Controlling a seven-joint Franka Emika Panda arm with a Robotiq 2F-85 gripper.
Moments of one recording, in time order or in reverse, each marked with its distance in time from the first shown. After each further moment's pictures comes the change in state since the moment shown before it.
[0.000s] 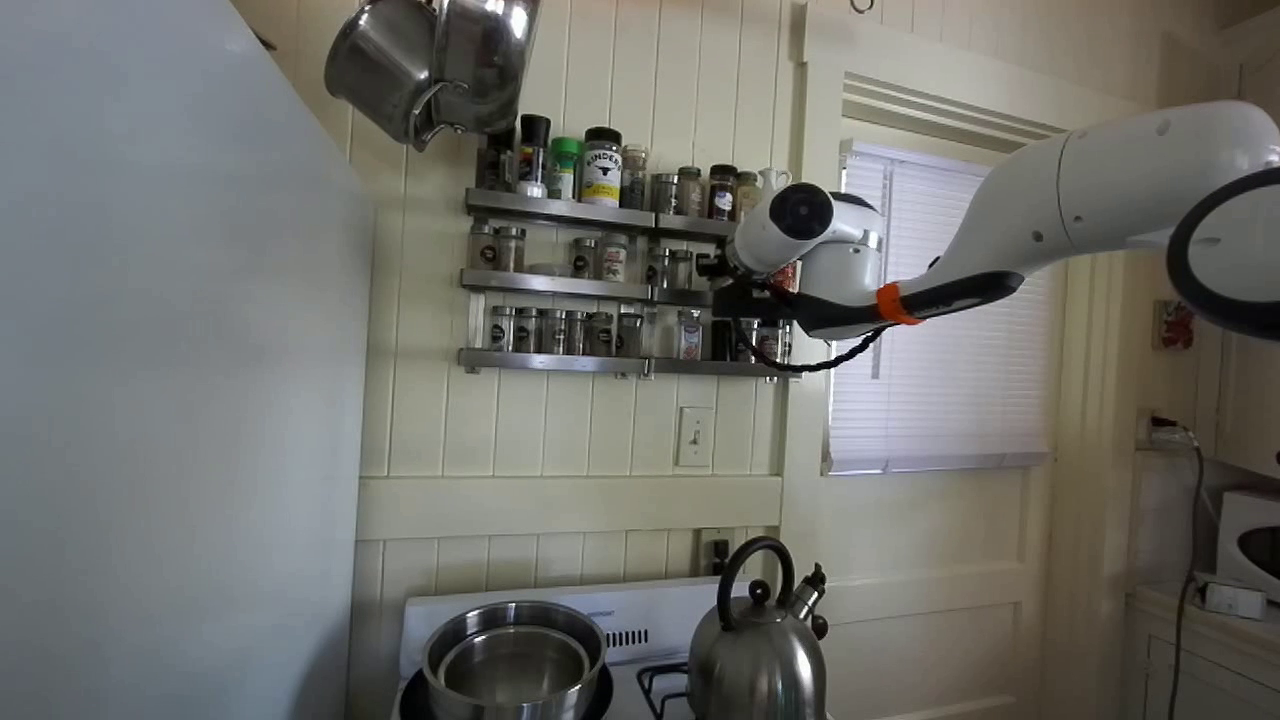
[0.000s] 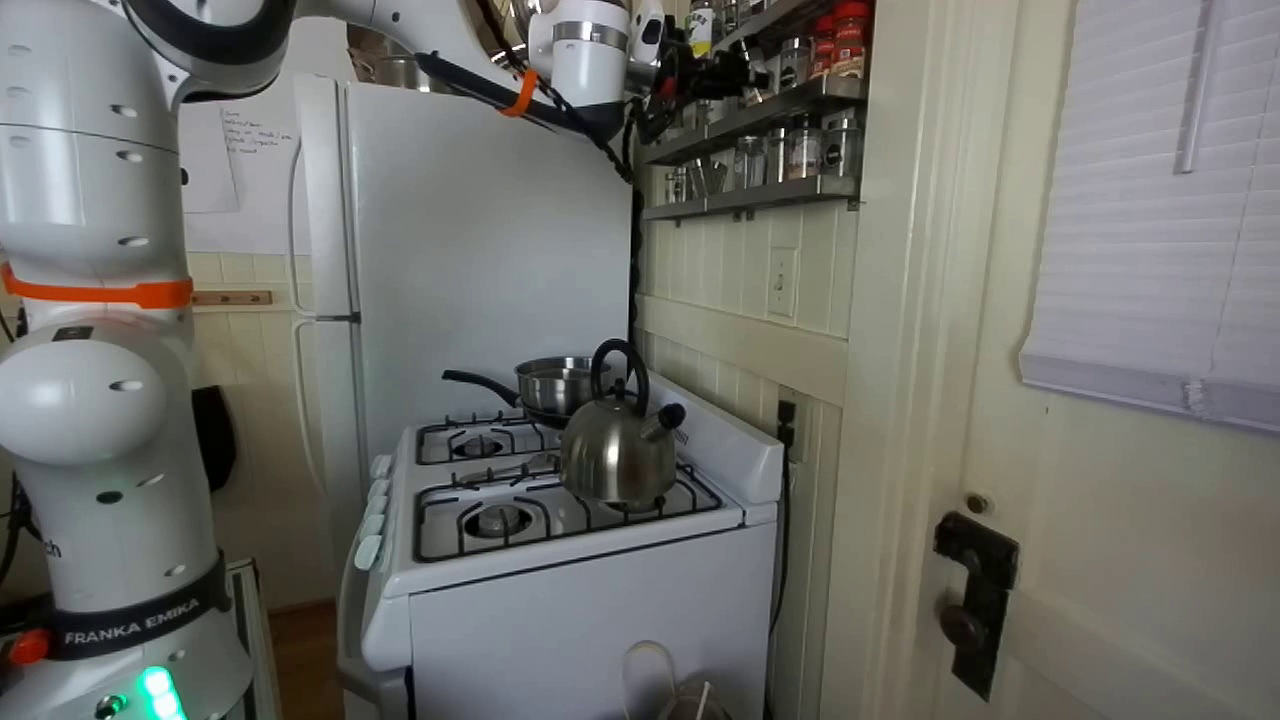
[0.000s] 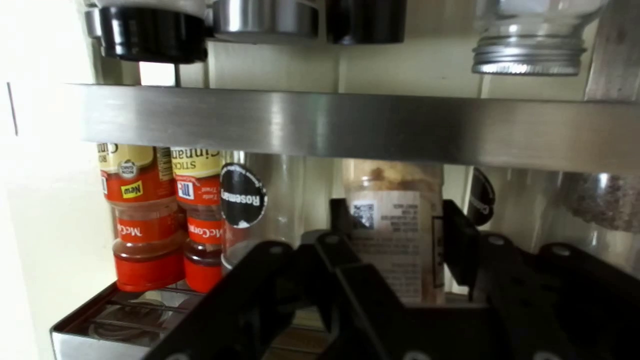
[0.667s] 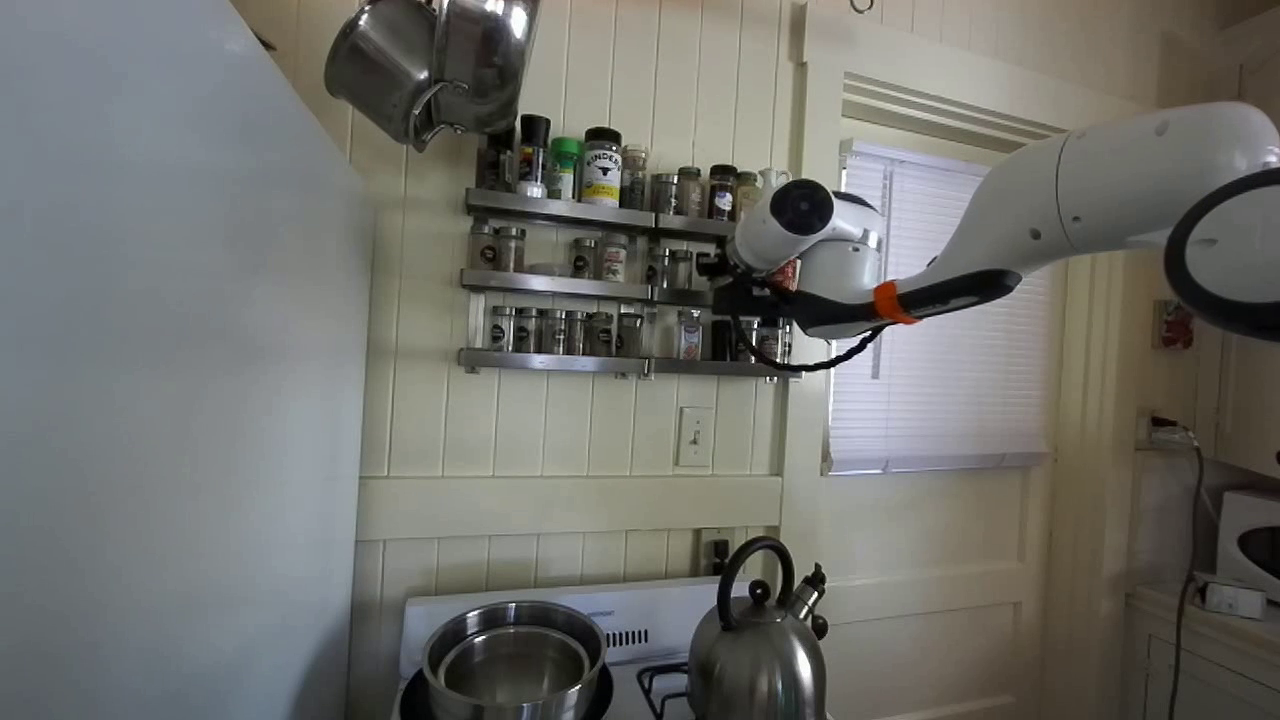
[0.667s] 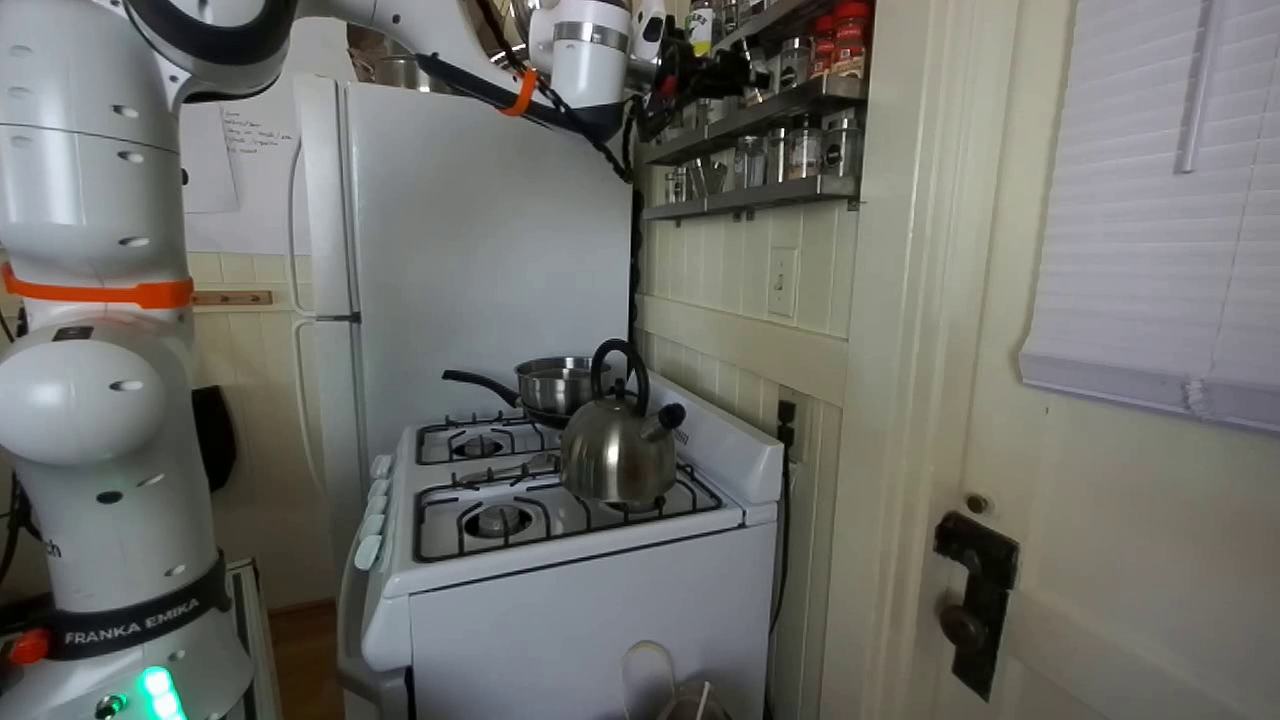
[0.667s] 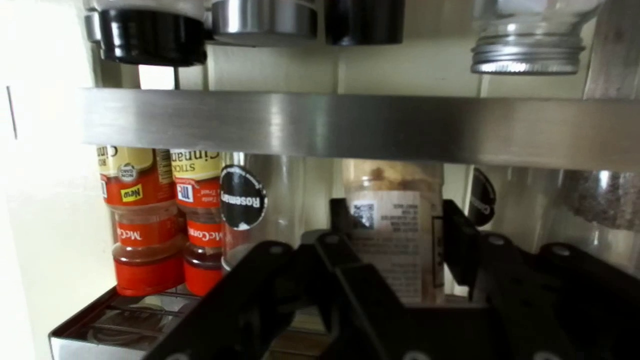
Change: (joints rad) arm 0.000 0.003 -0.002 0.006 0.044 0.001 -0.034
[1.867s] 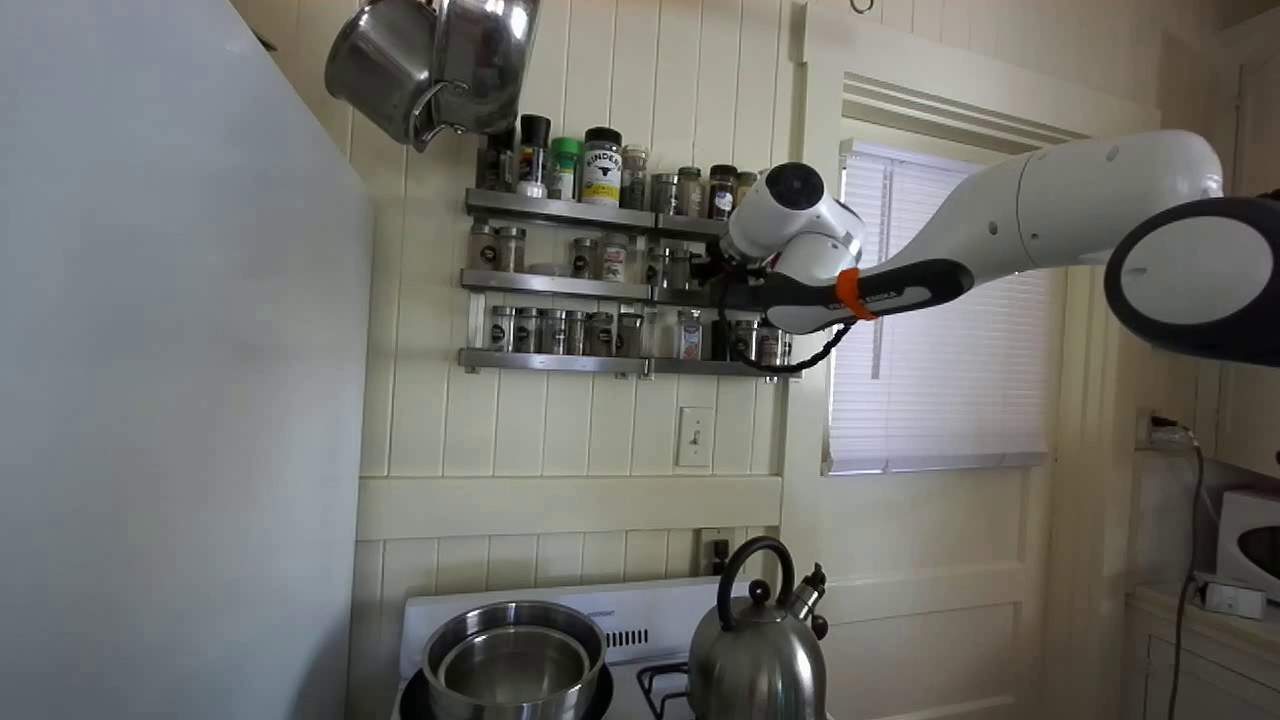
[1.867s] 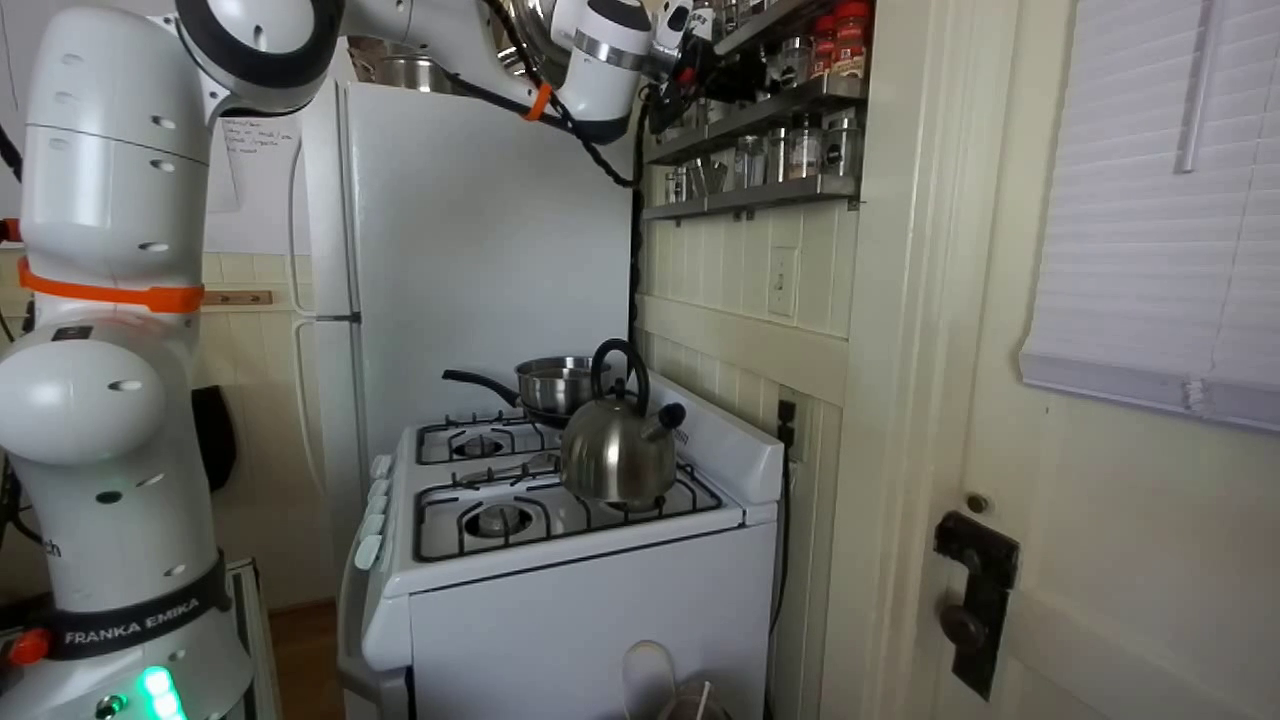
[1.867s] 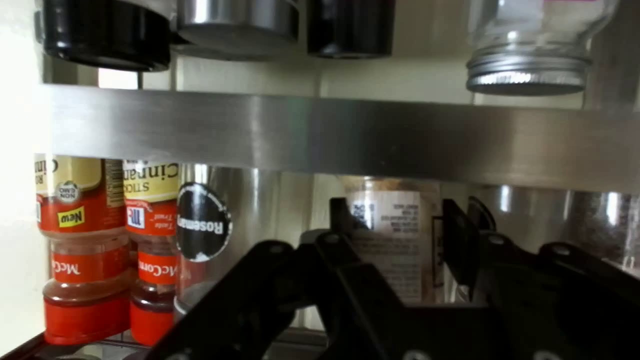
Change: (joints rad) arm -0.004 0.102 -0.001 0.127 0.376 -0.008 -0.397
